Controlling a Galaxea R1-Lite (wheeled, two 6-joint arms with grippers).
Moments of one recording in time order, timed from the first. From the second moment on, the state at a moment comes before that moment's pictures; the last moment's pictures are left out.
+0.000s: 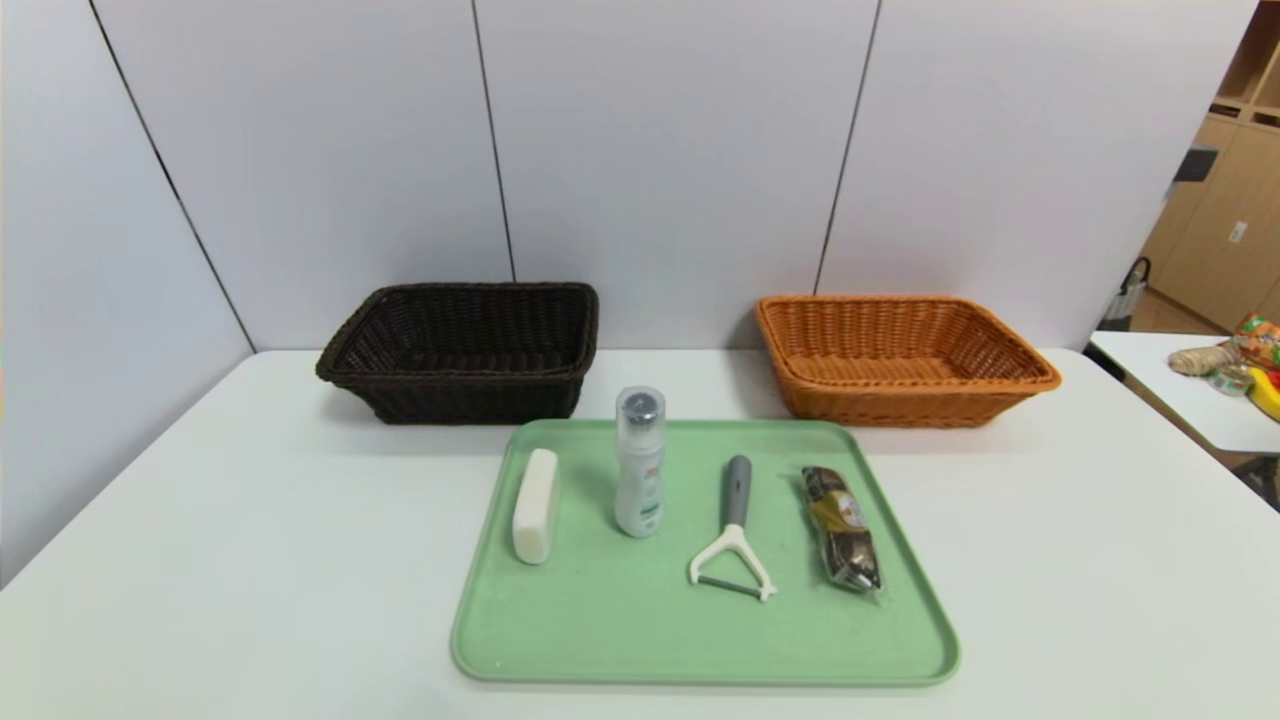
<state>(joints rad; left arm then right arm) 0.00 0.00 0.00 0.00 0.00 0.01 0.00 0.00 0.00 0.00 0.00 -0.01</state>
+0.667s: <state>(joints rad) 0.00 0.00 0.00 0.01 0.00 0.03 0.00 0.00 0.00 0.00 0.00 0.00</state>
